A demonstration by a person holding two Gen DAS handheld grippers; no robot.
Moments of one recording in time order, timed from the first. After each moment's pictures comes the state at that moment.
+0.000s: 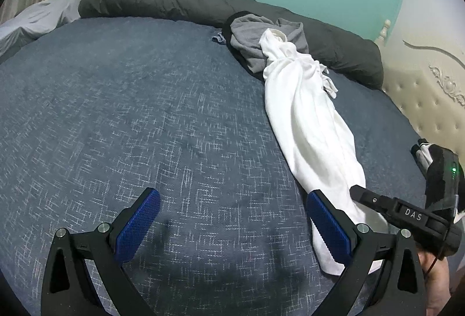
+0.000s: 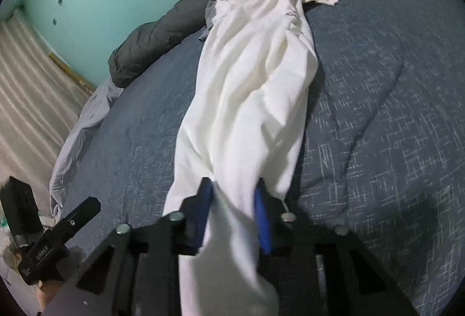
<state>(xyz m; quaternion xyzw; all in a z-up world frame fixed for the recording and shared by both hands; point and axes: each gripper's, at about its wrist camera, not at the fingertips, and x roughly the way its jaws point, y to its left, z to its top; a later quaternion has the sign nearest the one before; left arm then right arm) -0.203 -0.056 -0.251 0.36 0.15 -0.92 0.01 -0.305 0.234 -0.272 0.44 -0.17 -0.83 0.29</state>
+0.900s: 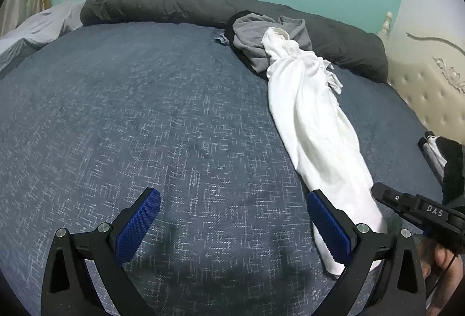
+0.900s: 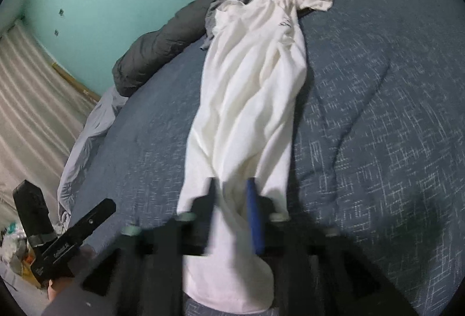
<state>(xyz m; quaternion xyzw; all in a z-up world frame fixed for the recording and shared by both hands) -0.202 -0.054 -0.245 0.36 0.12 -0.92 0.03 -0.287 0.258 -0.256 0.44 -0.20 -0.83 0.28</state>
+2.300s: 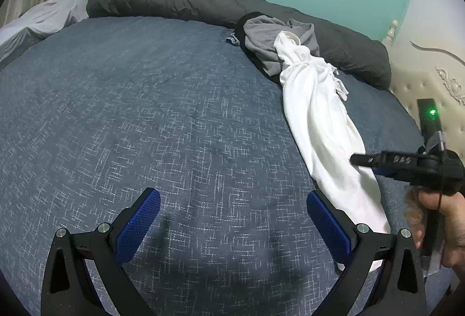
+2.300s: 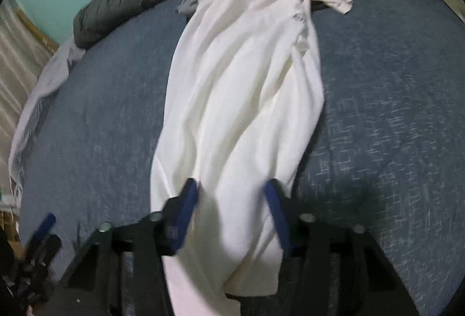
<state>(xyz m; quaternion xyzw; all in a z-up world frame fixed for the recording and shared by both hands) -0.197 -0.086 -0.244 0.37 0.15 -0.92 0.02 -0.366 0.188 -0.248 0.53 -0.02 -0.82 0.22</state>
